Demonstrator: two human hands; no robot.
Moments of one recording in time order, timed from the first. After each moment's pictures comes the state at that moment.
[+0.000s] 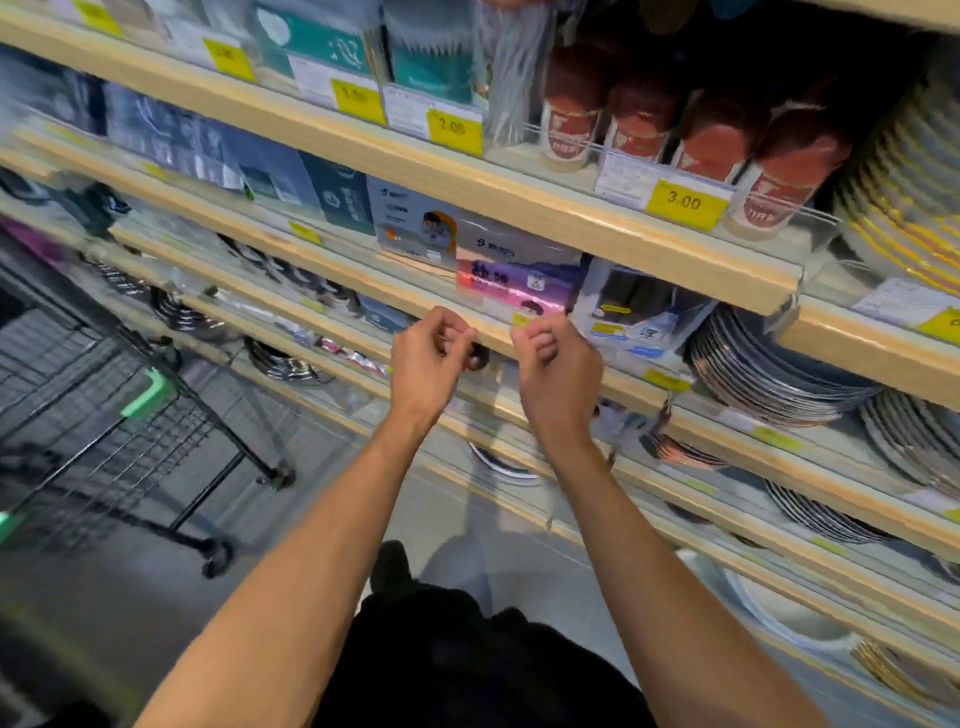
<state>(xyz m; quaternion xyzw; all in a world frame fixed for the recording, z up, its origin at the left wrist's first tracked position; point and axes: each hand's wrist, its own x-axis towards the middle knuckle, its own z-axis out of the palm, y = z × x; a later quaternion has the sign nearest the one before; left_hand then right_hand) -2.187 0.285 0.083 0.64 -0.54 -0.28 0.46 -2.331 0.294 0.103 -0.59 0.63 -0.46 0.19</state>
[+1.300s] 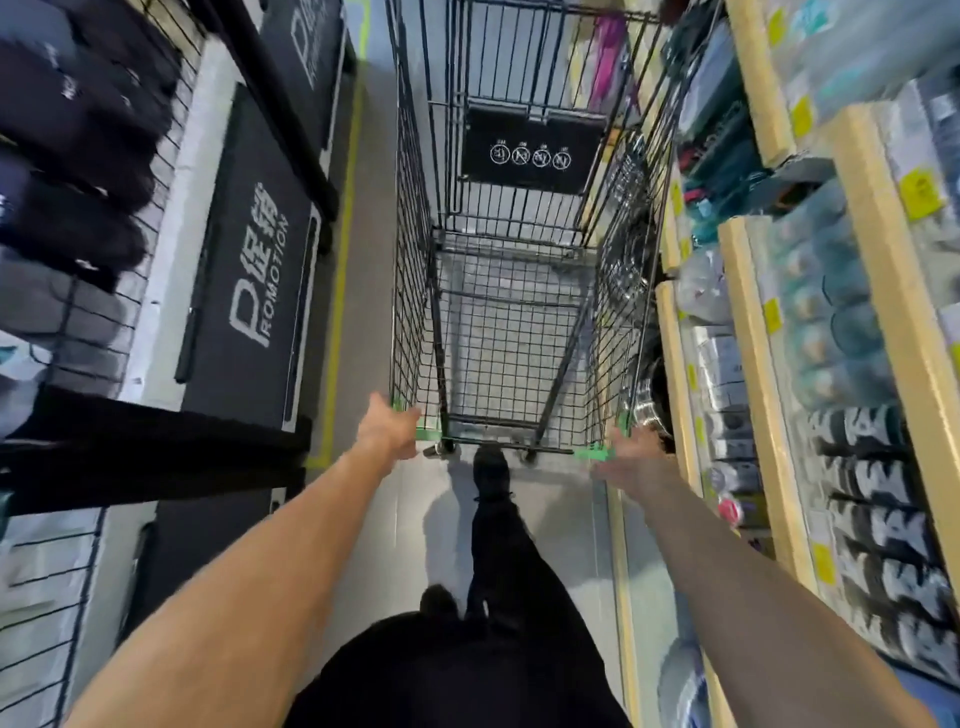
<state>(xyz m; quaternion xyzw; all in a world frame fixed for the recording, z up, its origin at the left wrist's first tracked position) -1.561 0.501 -0.078 0.79 0.28 -0.36 0.41 -1.690 0.221 -0.085 -0.63 0.57 0.22 0.48</state>
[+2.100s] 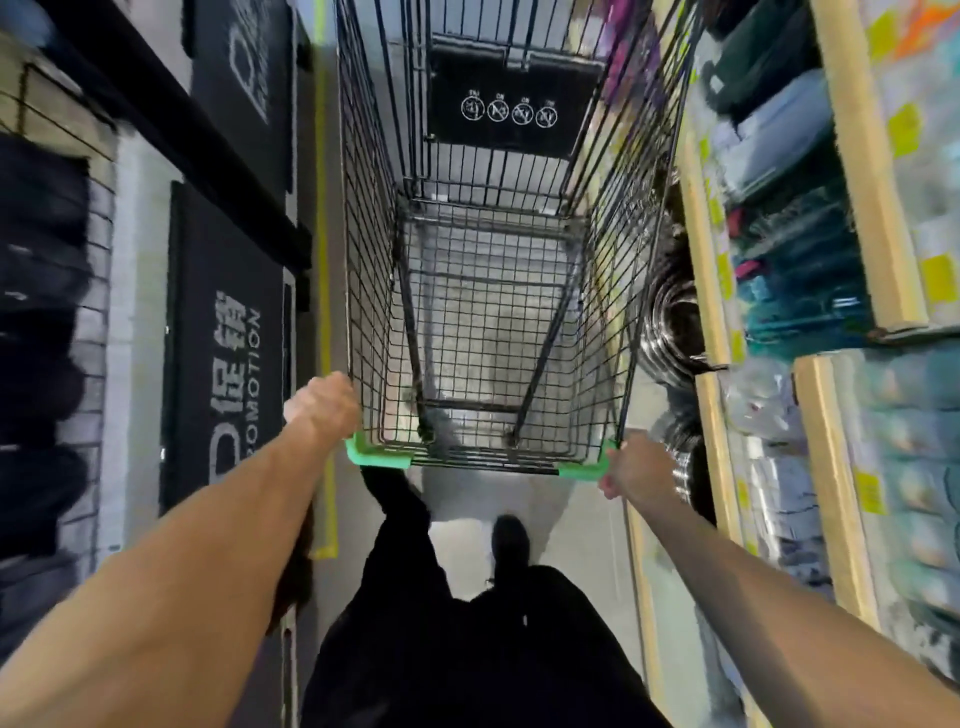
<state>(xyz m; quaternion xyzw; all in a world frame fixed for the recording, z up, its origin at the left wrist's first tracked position) -1.192 0.483 -0.104 0.91 0.02 -0.42 -0.04 -1.398 0.184 -0.107 -0.77 0.50 0.31 0.25</state>
